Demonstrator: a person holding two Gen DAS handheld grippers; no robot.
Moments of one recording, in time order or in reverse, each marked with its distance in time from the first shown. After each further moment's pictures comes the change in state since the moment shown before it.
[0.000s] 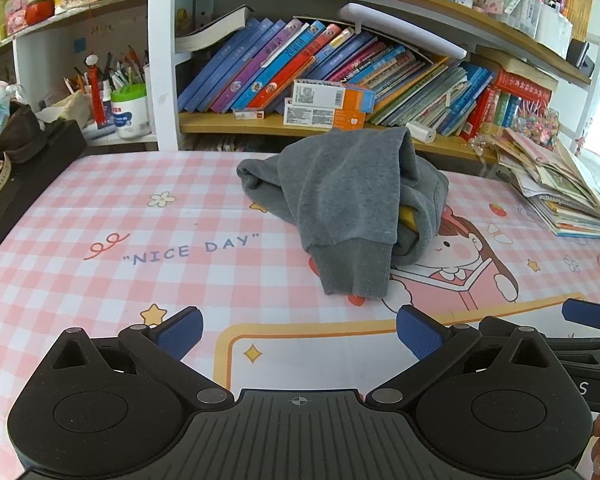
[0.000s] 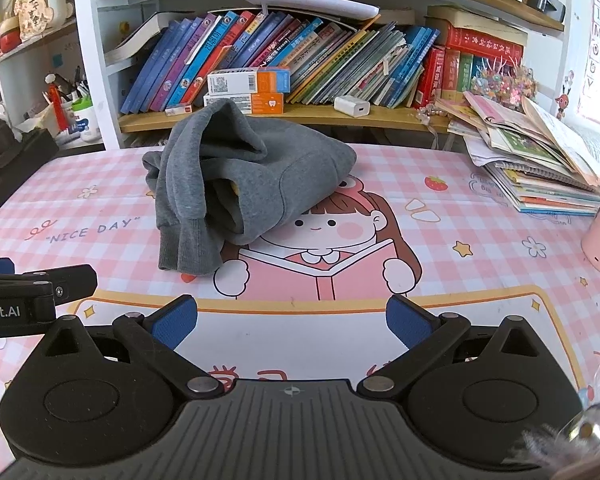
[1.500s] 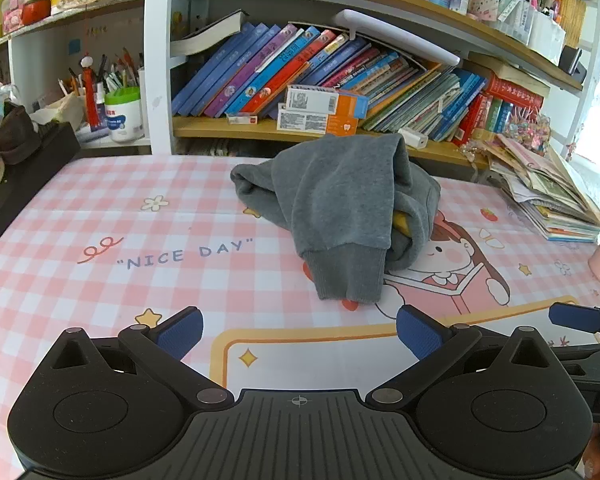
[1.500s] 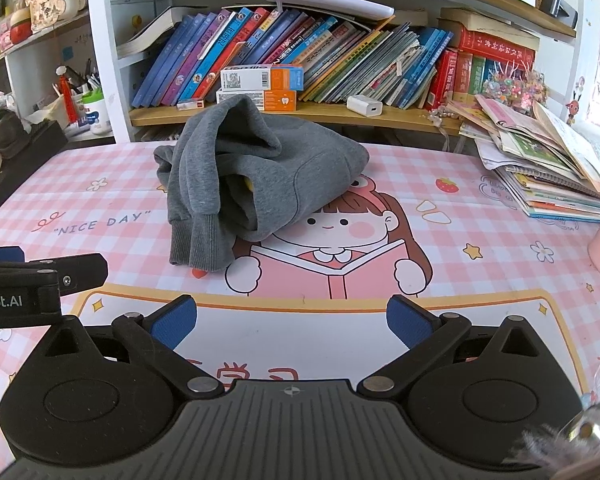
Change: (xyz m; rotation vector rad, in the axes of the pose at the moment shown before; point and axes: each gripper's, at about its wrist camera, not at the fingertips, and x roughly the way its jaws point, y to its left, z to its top) left arm -0.002 0.004 0.001 0.000 -0.017 -0.030; right arm 0.000 0.006 -0.001 -0.031 0.006 0.021
